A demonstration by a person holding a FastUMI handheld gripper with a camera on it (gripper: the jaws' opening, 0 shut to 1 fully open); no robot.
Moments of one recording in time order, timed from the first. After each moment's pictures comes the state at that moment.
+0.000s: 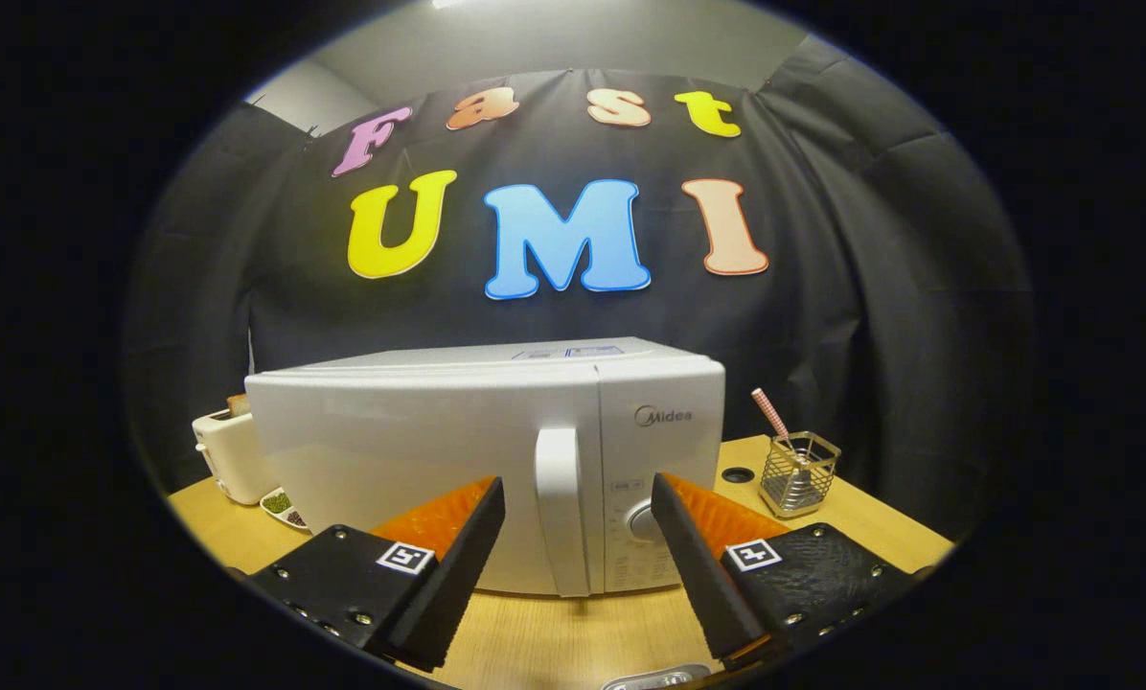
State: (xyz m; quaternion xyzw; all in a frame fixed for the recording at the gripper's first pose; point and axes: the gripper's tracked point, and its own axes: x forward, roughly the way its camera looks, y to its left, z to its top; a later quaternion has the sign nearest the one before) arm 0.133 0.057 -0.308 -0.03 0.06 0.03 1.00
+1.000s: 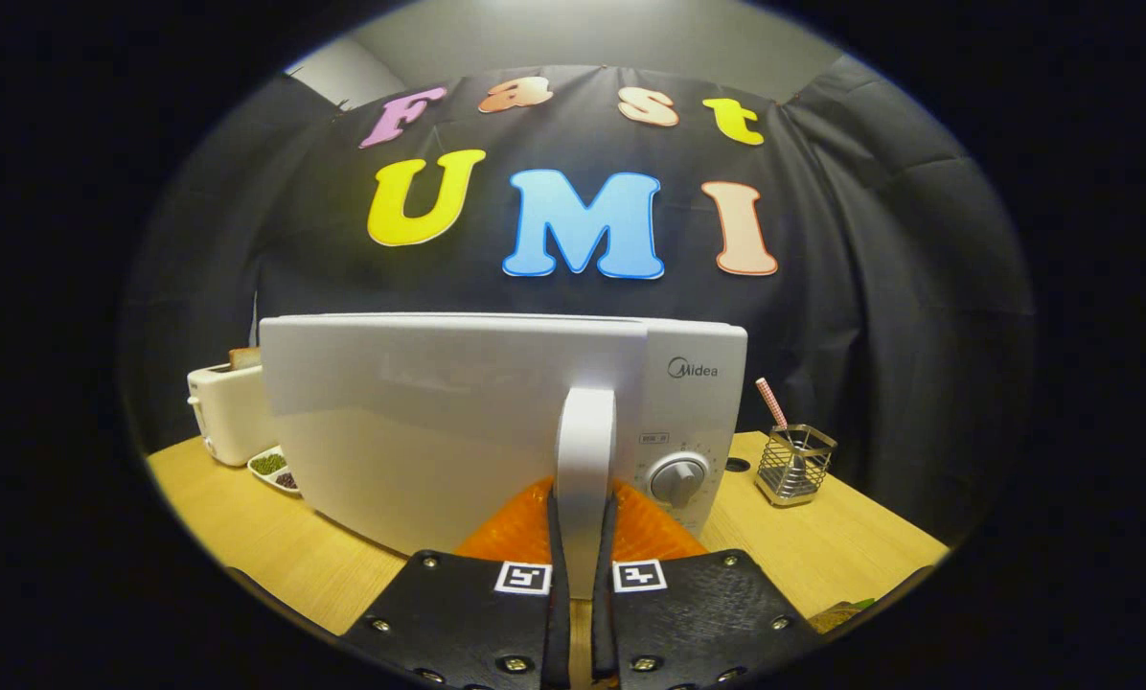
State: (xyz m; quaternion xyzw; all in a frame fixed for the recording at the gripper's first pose) arm 0.091 0.072 -0.328 -0.08 0.07 0.03 0.99
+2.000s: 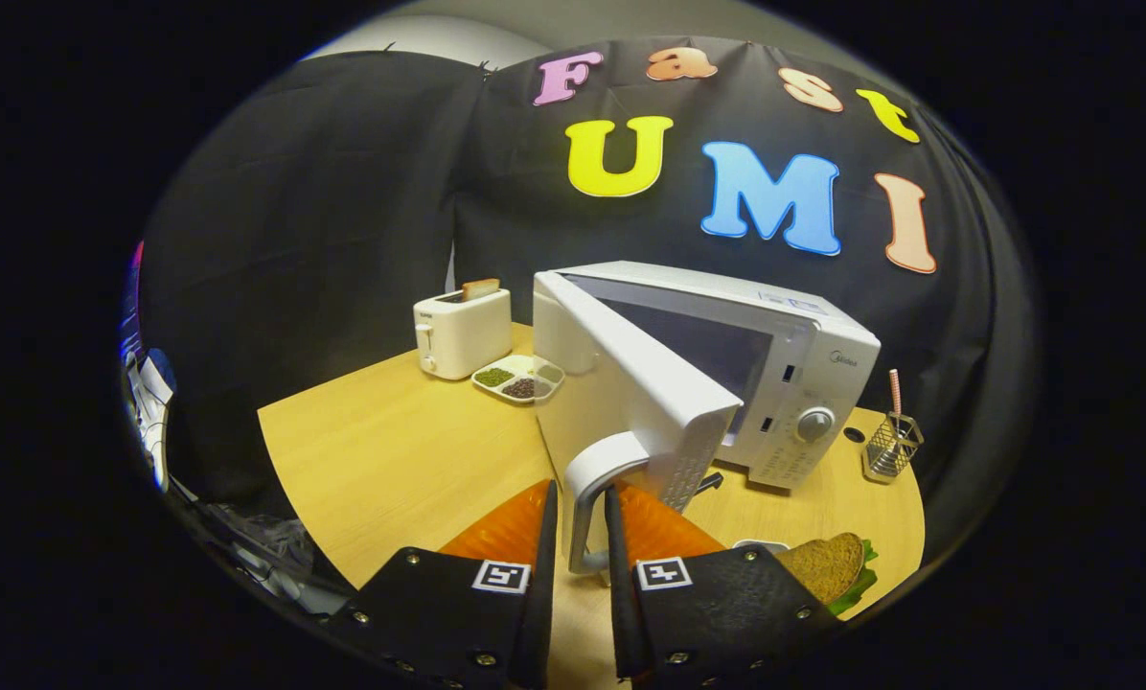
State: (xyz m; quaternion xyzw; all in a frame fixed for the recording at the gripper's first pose) arm -0.089 0.172 -0.309 -0.13 0.22 0.29 0.92
